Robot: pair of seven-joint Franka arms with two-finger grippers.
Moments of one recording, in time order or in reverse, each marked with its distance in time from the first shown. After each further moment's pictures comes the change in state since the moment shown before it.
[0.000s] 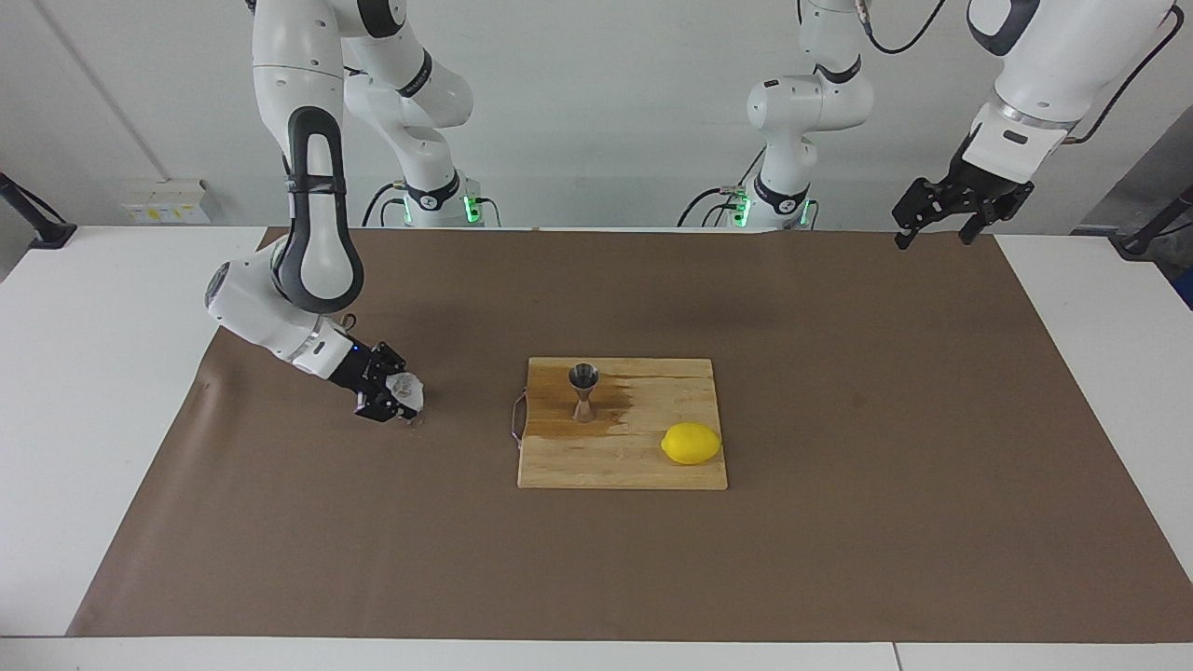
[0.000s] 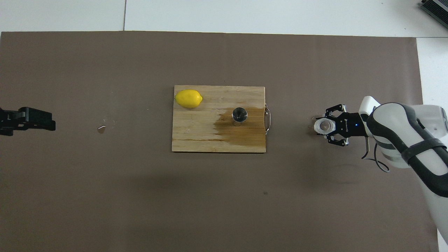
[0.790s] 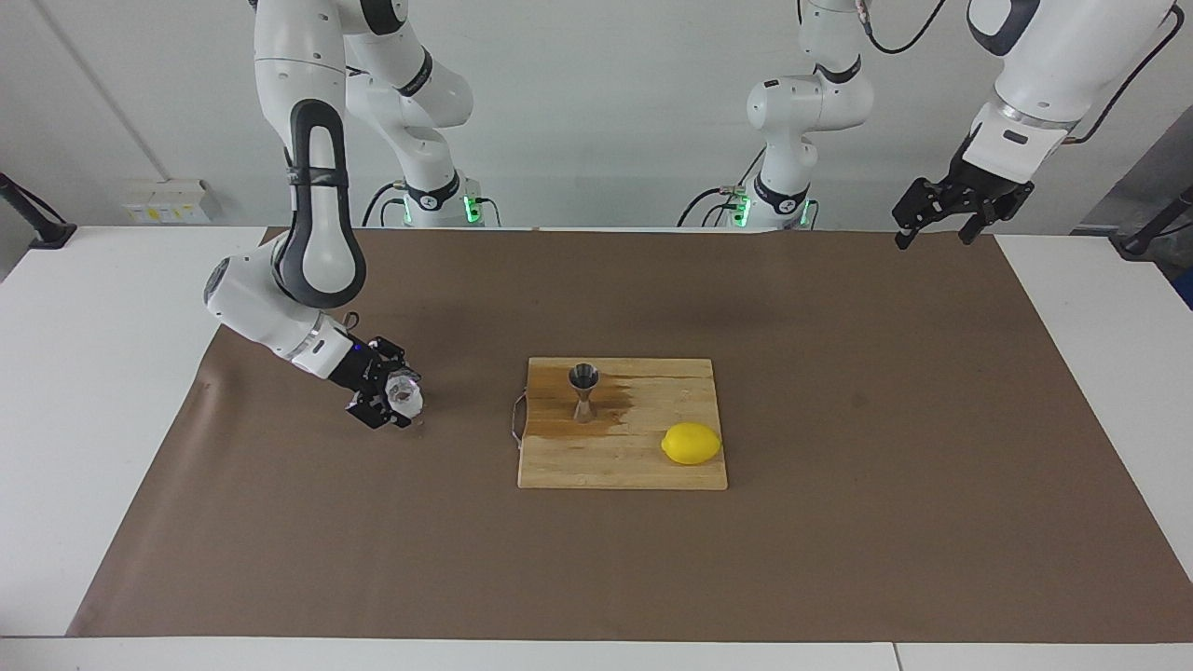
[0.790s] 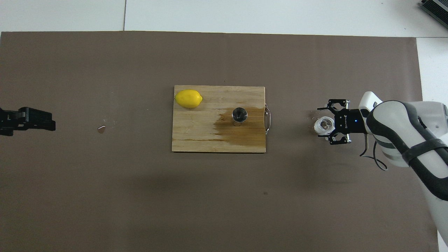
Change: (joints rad) left arm 0.000 0.000 0.000 0.000 0.000 0.000 0.000; right arm 0.028 -0.033 0.004 0.019 0.001 0.002 0.115
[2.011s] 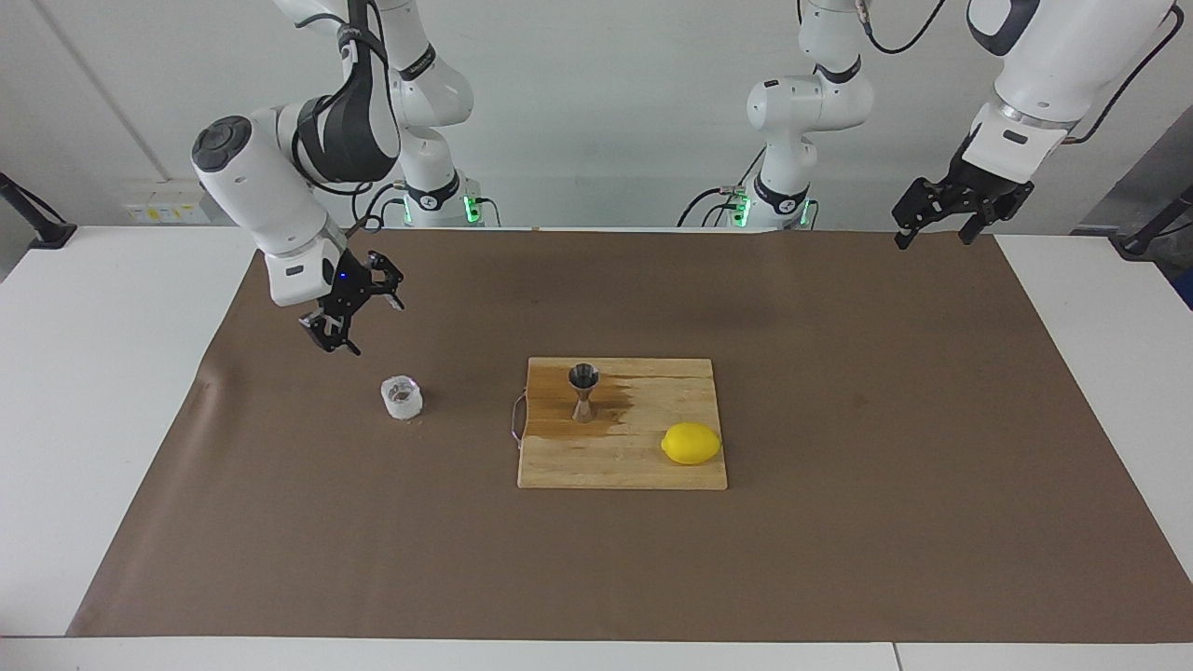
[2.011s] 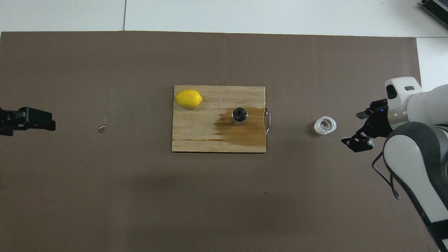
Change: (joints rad) left arm 0.000 0.000 0.000 0.000 0.000 0.000 0.000; right arm 0.067 -0.321 0.005 0.077 -0.689 -0.293 1.309
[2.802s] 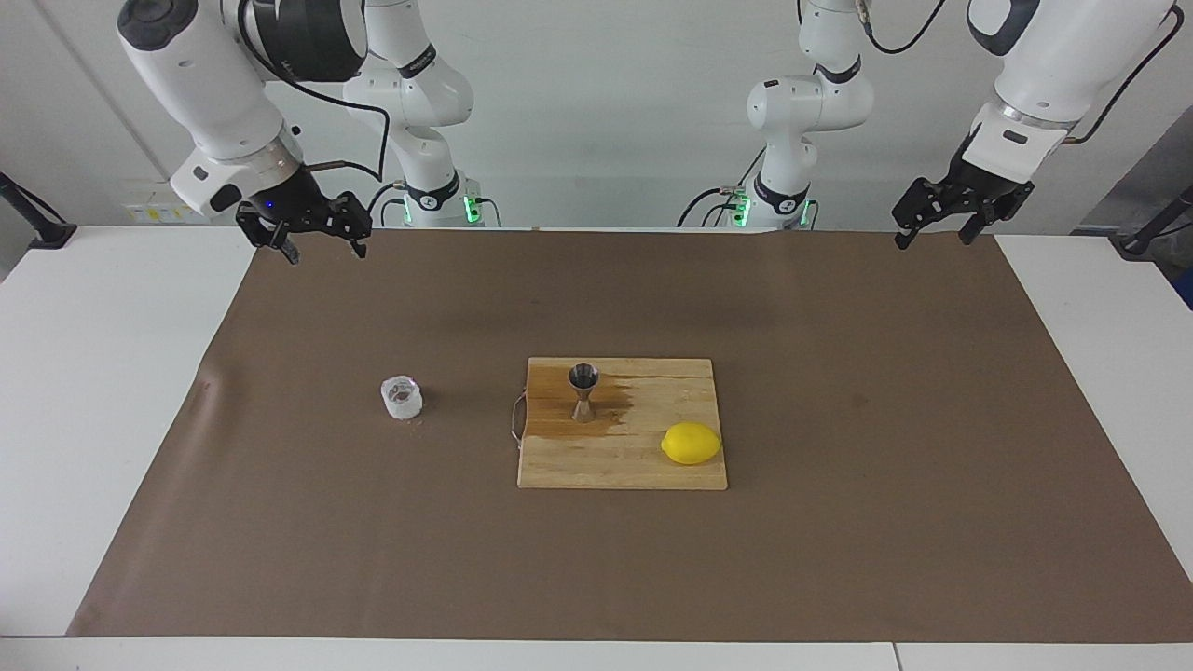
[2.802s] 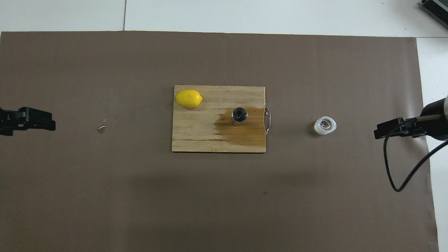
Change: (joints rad) left arm 0.000 0.000 0.000 0.000 0.000 0.000 0.000; right arm -0.012 -0.029 -0.001 0.299 -0.112 -0.388 0.957
